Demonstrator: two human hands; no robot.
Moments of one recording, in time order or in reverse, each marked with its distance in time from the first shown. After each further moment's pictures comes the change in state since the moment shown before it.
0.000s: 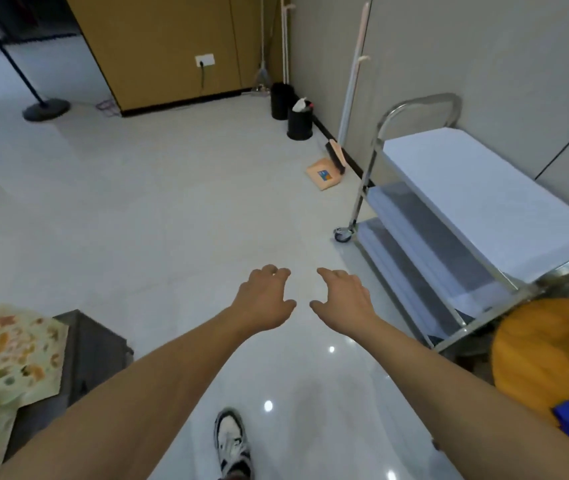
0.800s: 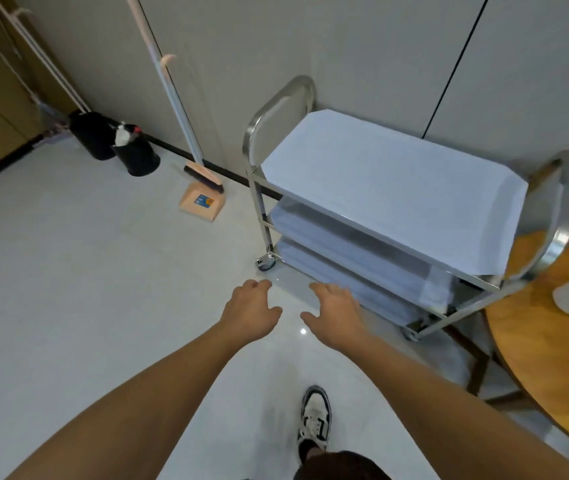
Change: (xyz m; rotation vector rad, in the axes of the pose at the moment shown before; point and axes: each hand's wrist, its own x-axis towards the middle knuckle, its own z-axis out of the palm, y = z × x) left_hand 0.422 0.081 -0.048 0.159 -0.305 0.361; right_hand 0.290 0.112 -0.066 0.311 0.157 0.555
